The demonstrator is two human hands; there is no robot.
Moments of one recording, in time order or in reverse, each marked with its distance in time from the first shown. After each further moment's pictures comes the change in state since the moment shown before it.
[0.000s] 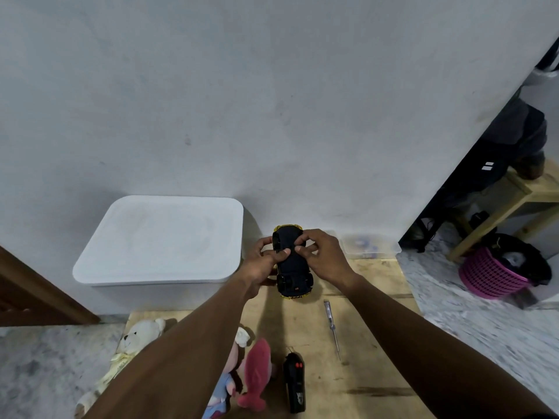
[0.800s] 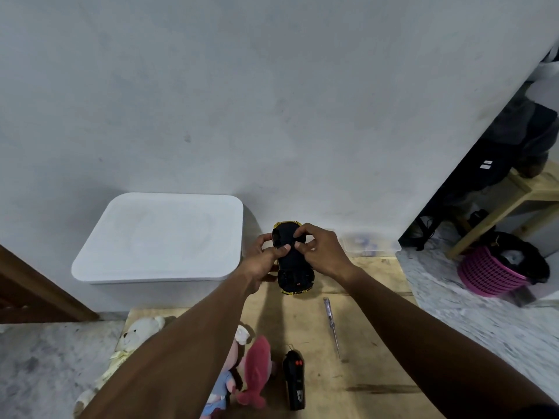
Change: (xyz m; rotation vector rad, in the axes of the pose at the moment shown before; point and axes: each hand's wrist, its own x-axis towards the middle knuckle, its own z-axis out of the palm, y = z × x) left_hand 0.004 0.002 0.002 0.012 0.007 -0.009; right_hand 0.009 -0.003 -0.001 -0.049 -0.050 0.007
